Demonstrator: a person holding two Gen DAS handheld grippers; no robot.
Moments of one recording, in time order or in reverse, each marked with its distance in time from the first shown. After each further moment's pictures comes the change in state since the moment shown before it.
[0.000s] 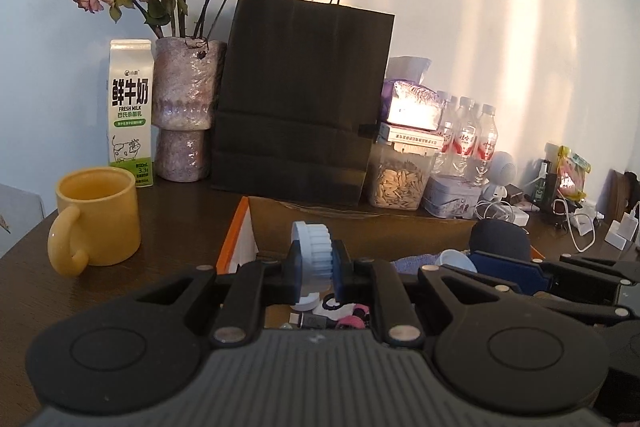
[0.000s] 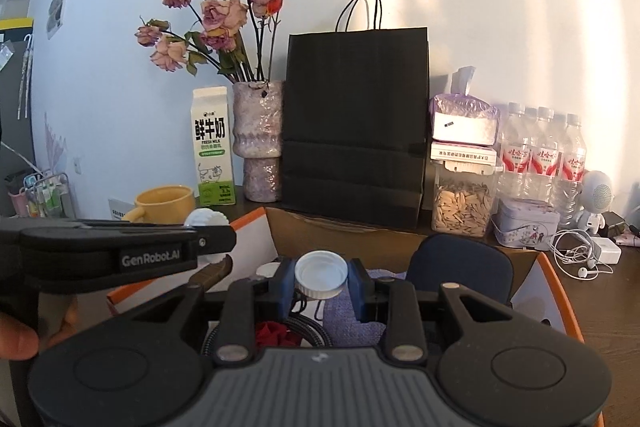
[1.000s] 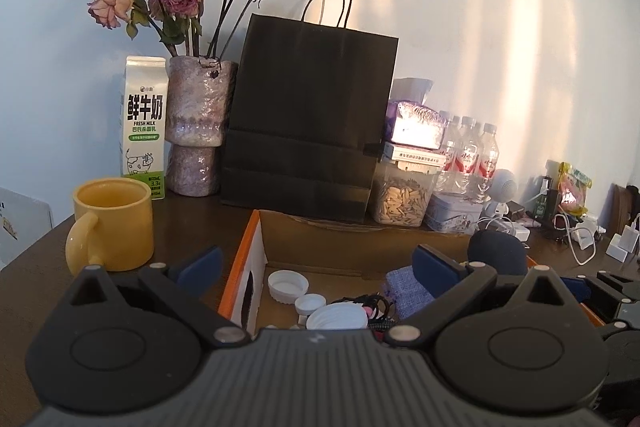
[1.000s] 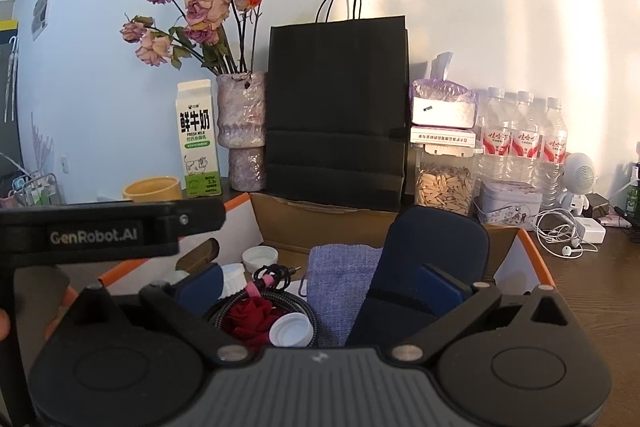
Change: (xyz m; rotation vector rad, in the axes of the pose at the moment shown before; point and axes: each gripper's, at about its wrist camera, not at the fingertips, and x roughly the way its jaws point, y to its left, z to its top) left arm -0.020 0.004 -0.005 -0.016 -0.069 0.019; right arm -0.013 -0.005 -0.010 0.033 0.018 -0.041
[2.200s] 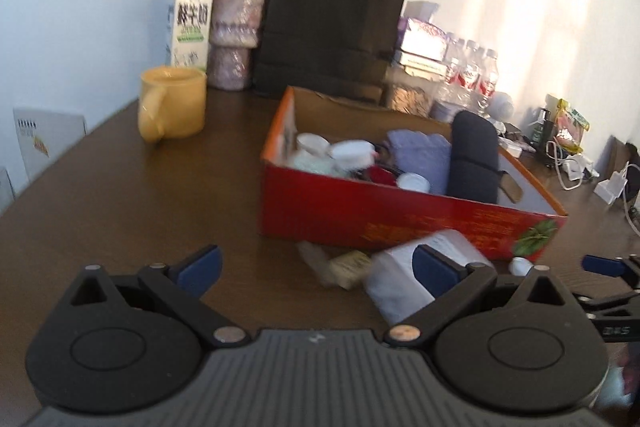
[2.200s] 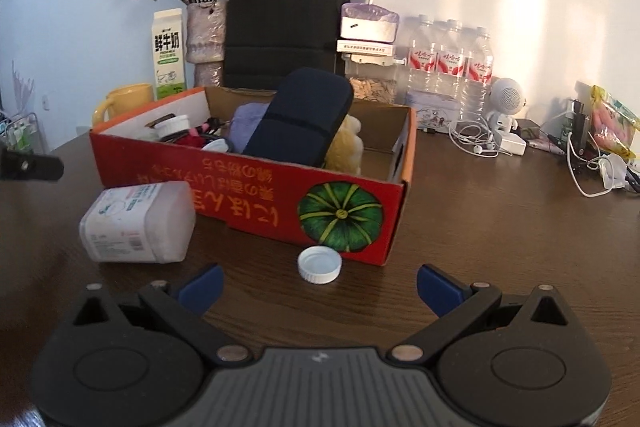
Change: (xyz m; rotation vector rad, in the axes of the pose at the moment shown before) left arm -0.098 0.002 -0.050 -0.067 0.276 0.038; right arm -0.107 -0.062 -0.080 -0.023 0.201 -0.092
